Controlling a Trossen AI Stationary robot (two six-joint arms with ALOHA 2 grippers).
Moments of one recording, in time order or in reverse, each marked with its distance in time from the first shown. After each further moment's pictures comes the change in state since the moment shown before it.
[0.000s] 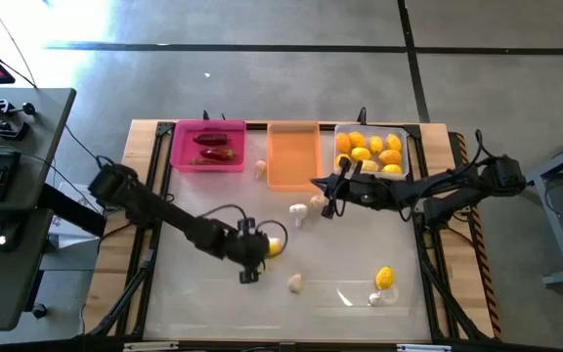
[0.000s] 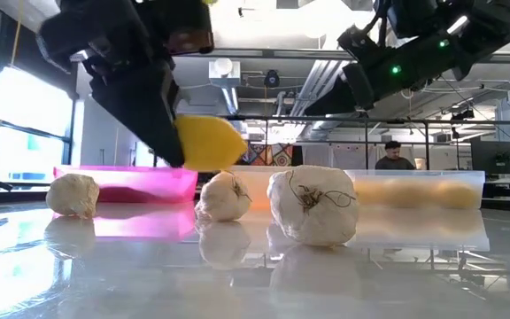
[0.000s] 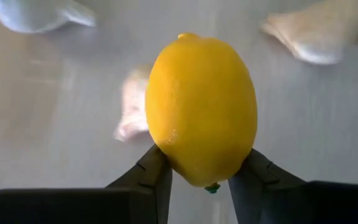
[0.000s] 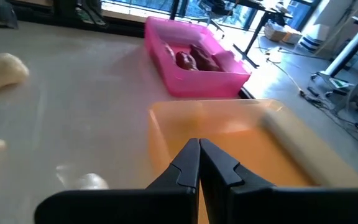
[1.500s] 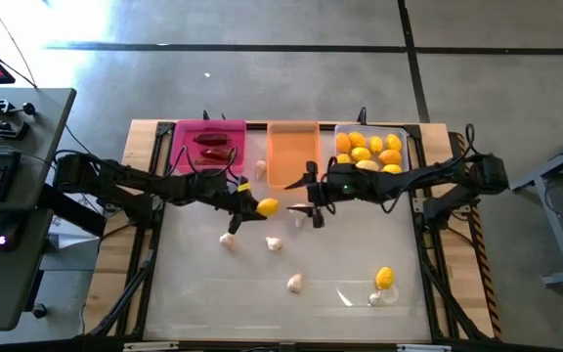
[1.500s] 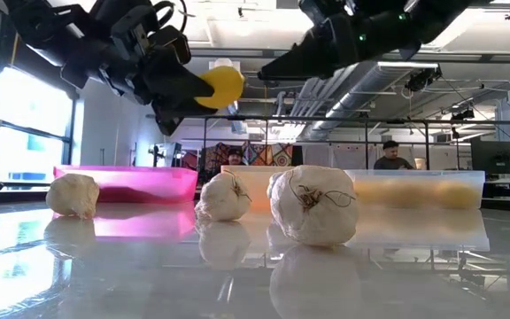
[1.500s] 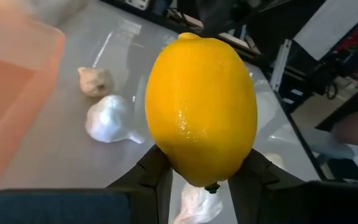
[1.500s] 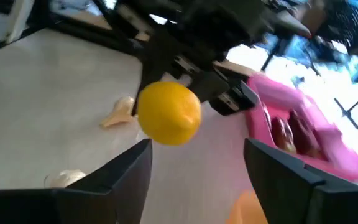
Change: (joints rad) left arm 0.501 -0.385 -0.558 0.874 0.562 0.090; right arm -0.015 0.145 0.291 -0.131 -0.470 -0.168
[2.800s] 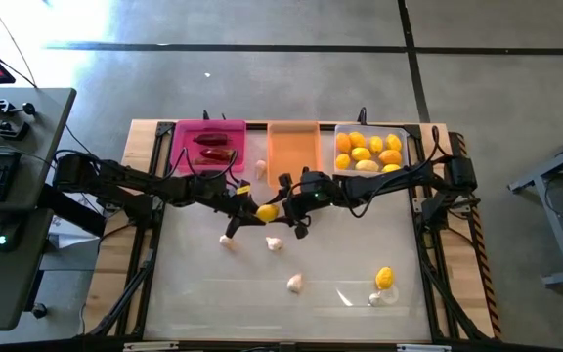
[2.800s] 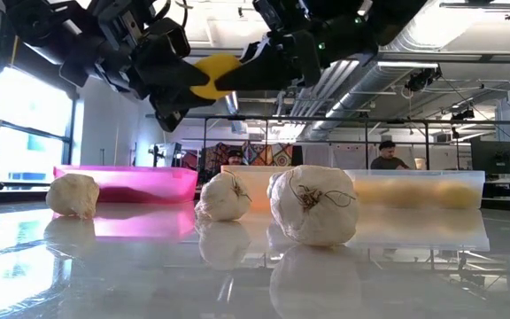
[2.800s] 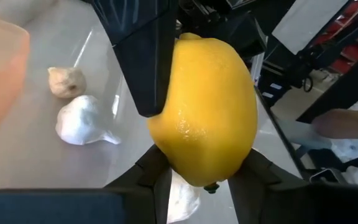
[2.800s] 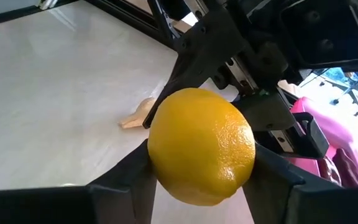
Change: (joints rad) left arm -0.023 0.000 0.001 0.010 0.052 -0.002; right arm 0.034 0.252 0.238 -0.065 -0.080 -0.160
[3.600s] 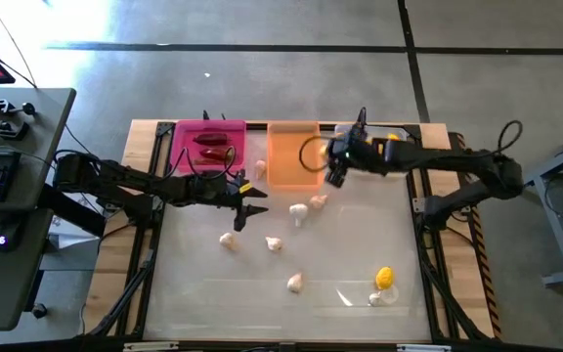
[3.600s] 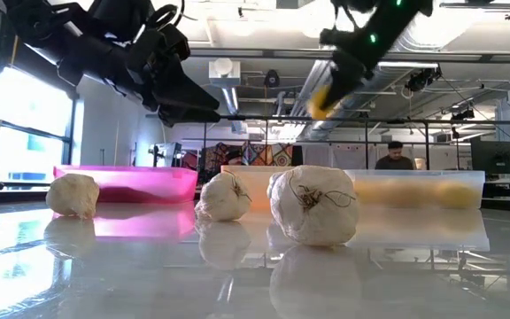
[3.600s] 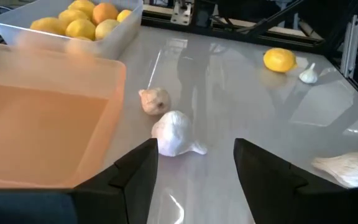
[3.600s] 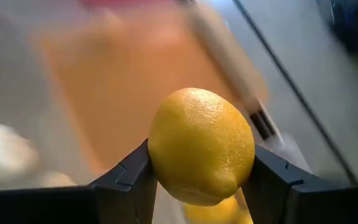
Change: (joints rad) left arm 0.001 0.001 0.000 -0.018 -0.284 0.218; right arm -0.245 -0.390 0.002 -0.847 0.550 0.473
